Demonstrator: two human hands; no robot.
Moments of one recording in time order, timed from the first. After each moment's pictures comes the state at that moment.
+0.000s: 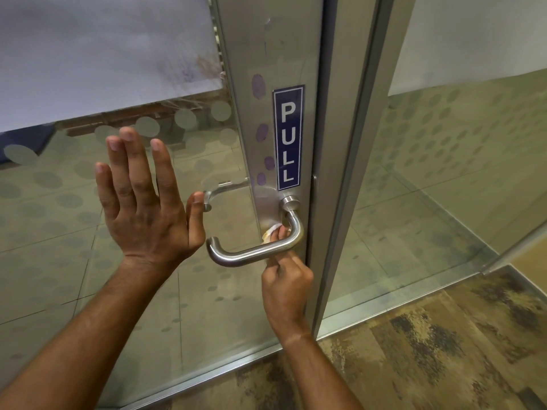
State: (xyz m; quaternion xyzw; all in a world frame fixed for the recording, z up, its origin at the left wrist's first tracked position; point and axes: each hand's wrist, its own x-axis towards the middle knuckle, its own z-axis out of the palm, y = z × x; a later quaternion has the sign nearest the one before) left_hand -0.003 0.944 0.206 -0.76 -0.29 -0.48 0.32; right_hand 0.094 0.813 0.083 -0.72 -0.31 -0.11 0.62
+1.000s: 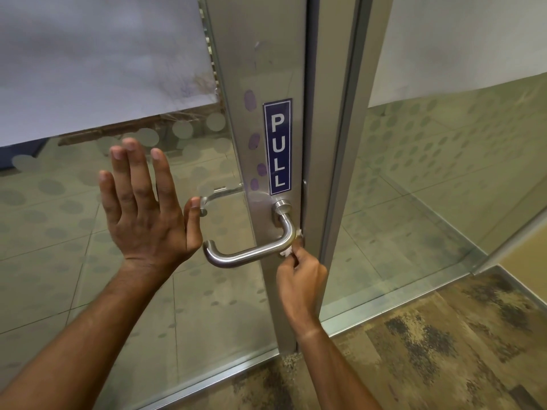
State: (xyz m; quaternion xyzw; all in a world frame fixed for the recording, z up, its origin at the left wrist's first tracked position) left_hand -0.004 0.942 0.206 -0.77 -0.28 -0.48 0.32; right_hand 0.116 0.788 0.104 -0.76 -0.19 0.08 0.62
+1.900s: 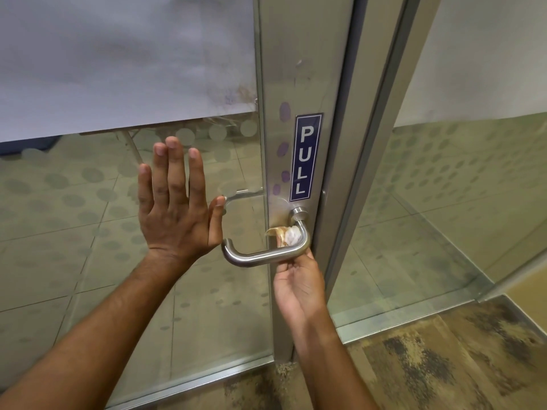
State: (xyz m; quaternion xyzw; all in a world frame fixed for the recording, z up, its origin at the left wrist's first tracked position) left_hand -0.004 0.945 0.204 -0.76 -0.29 -0.46 0.34; right_hand 0.106 0.802 0.160 -0.20 0.17 0.42 0.87
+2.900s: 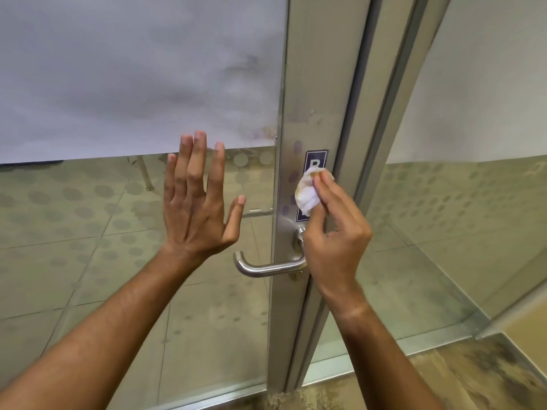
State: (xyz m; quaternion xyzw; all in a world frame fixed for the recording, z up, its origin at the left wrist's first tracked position) left_hand -0.005 0.937 0.248 -0.78 -0.23 -0.54 0.24; right_hand 0.134 0.788 0.242 -0.57 -0.43 -0.25 0.66
